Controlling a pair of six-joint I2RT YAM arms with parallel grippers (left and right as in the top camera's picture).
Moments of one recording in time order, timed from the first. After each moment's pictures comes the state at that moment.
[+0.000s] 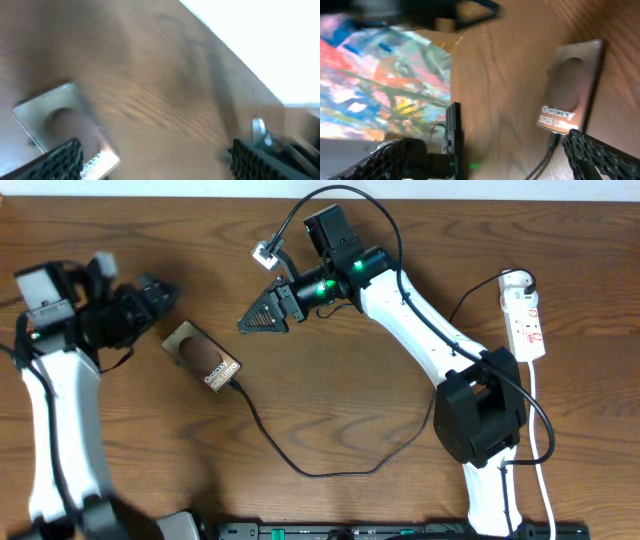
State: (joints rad) left arm 0.36 1.44 1.23 -0.69 0.65 -0.31; right arm 0.56 2.18 1.91 -0.63 -1.12 0.06
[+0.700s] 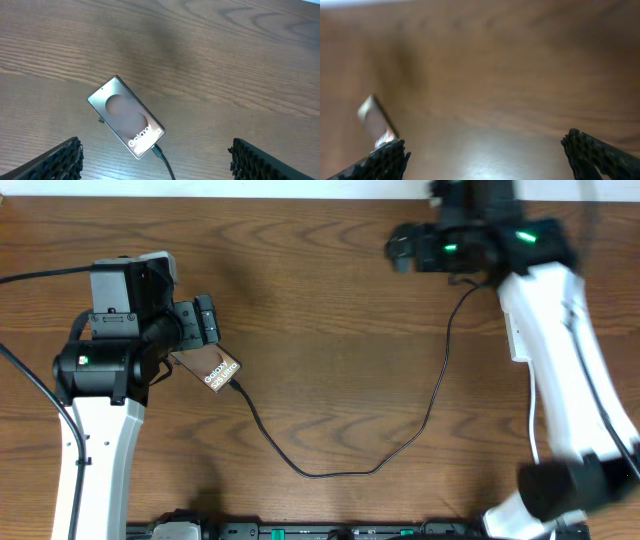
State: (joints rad) left arm 0.00 1.25 1.31 -0.94 0.07 -0.17; right arm 0.22 1.75 1.92 -1.04 -0.20 0.23
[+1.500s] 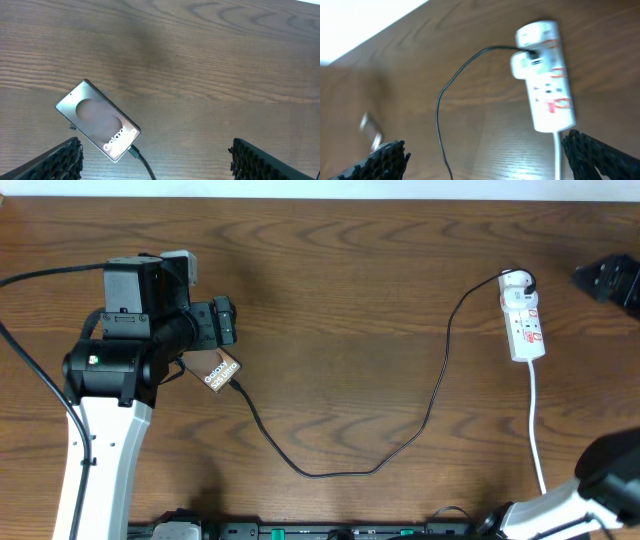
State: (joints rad) left arm -0.05 1.25 1.31 -0.92 0.16 -0.17; right arm -0.62 1.87 1.93 -1.36 -0.72 -0.30
